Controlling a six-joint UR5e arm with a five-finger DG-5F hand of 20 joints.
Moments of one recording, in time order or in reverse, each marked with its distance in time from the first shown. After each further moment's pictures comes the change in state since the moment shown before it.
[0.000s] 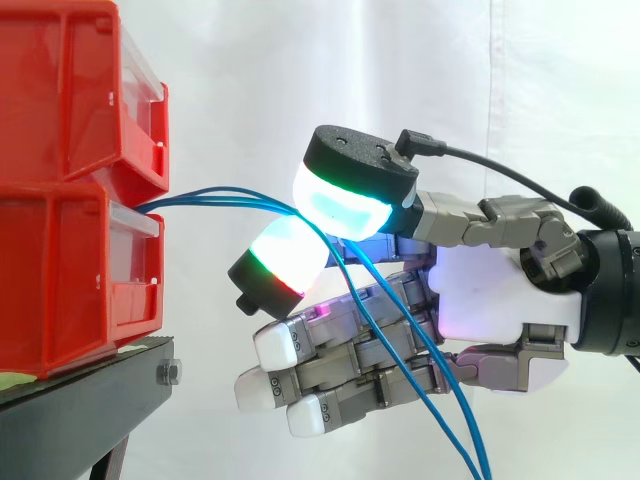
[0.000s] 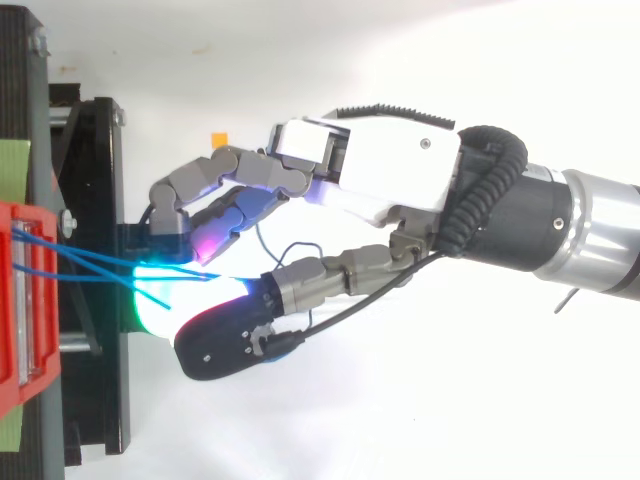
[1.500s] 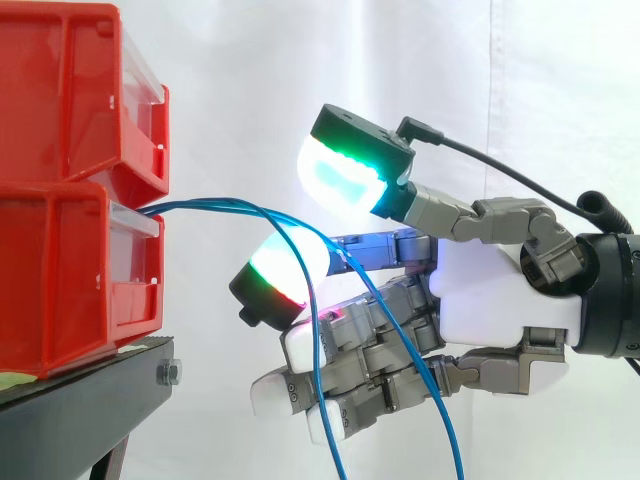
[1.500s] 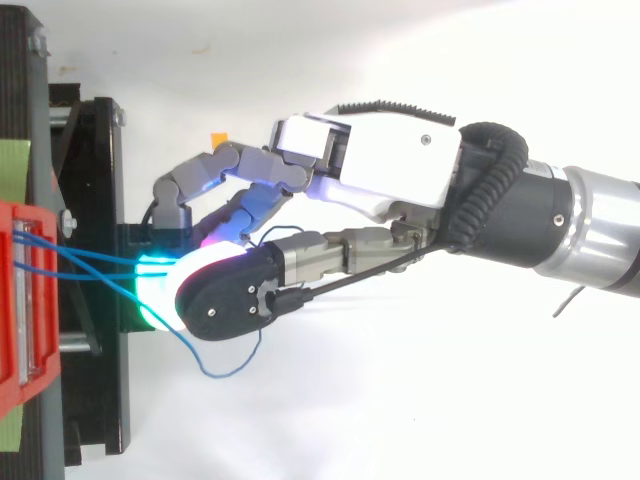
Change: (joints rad) arm -0.003 0.000 -0.001 -0.006 0.002 -0.004
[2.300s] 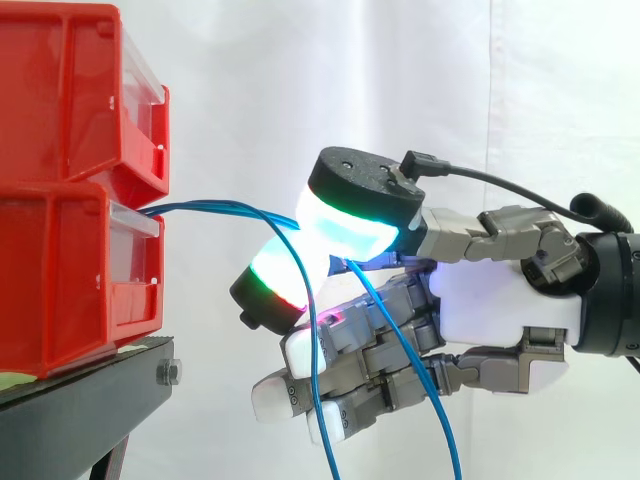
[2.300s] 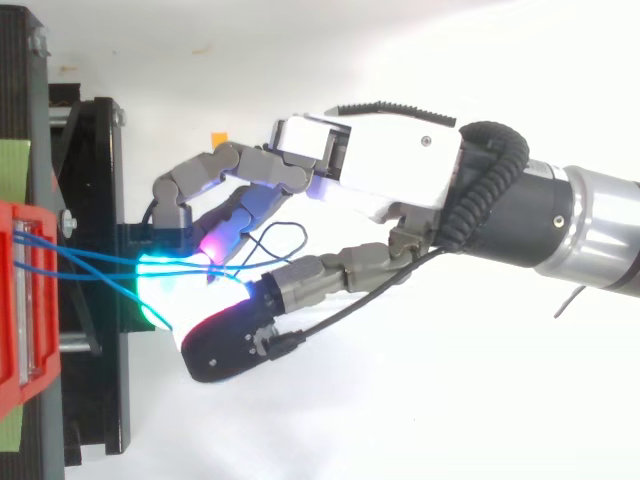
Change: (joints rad) arm 0.000 0.001 0.000 0.000 0.000 -0.033
